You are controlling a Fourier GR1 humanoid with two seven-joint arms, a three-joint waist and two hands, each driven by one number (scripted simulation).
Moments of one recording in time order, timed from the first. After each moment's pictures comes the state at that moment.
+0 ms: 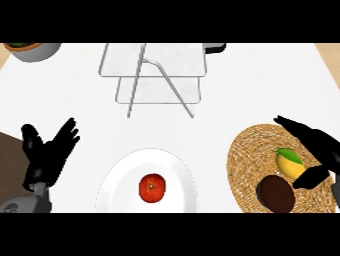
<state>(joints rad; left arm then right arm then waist) -0.06 0.22 0.04 -1.33 0.17 0.03 0.29 -0.17 -0.48 0.05 -1.24 0.76 0.31 -0.20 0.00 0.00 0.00</state>
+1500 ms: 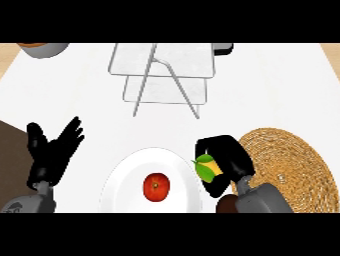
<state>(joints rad) -0.07 0.19 0.05 -1.36 0.14 0.00 0.32 -0.20 -0.06 0.37 -1.38 0.88 0.17 0.14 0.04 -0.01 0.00</state>
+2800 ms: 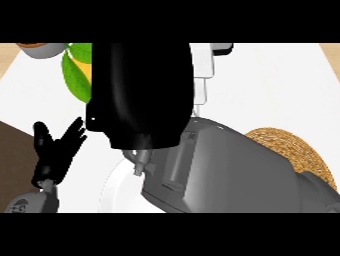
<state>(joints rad) -0.09 0.18 0.04 -1.31 0.12 0.00 0.30 -1.20 -0.01 0.49 -1.55 0.79 -0.05 1.19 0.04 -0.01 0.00</state>
